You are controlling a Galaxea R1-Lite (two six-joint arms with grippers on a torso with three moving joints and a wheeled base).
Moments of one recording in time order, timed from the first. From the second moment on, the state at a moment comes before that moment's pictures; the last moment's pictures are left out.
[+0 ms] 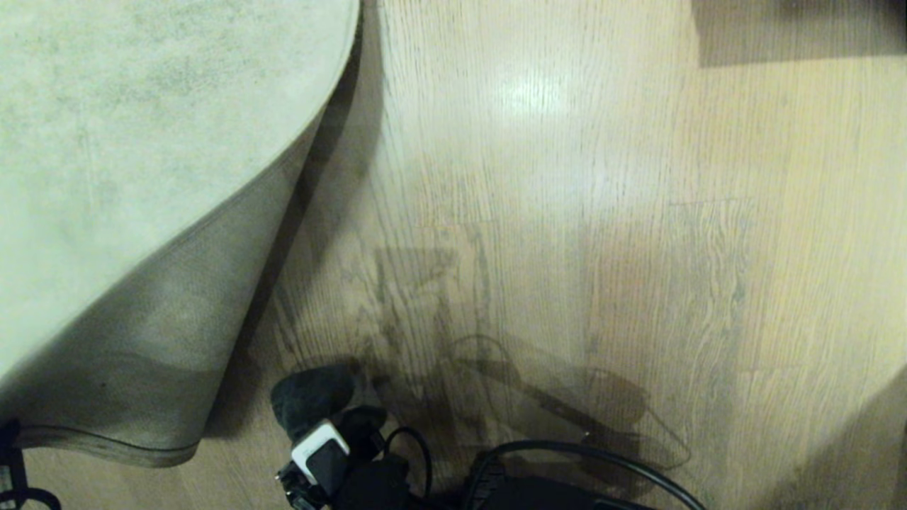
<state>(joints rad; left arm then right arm) 0.73 1.13 -0.07 -0.73 -0.26 0.34 1.20 2.78 -1.53 -1.32 -0.39 -0.19</state>
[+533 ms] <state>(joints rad) 0.73 1.06 -0.07 -0.64 -0.26 0.35 1.14 2.85 -1.66 -1.33 -0.40 -0.25</state>
